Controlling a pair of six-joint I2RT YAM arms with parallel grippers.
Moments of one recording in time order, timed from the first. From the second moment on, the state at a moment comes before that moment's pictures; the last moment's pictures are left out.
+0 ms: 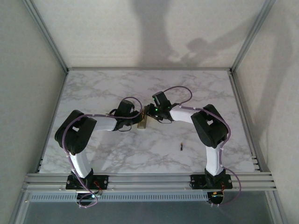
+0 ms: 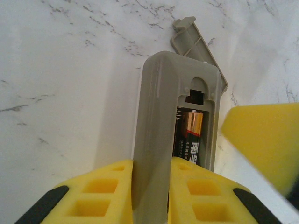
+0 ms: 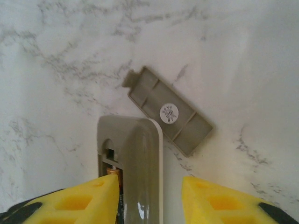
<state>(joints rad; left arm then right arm) -0.49 1.82 0.84 0.16 0.17 -0.76 0.66 1.99 1.19 -0.07 -0.21 0.89</state>
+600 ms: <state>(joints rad) -0.49 1.82 0.84 0.16 0.17 -0.76 0.65 2.02 1.21 -0.05 -0.26 0.89</state>
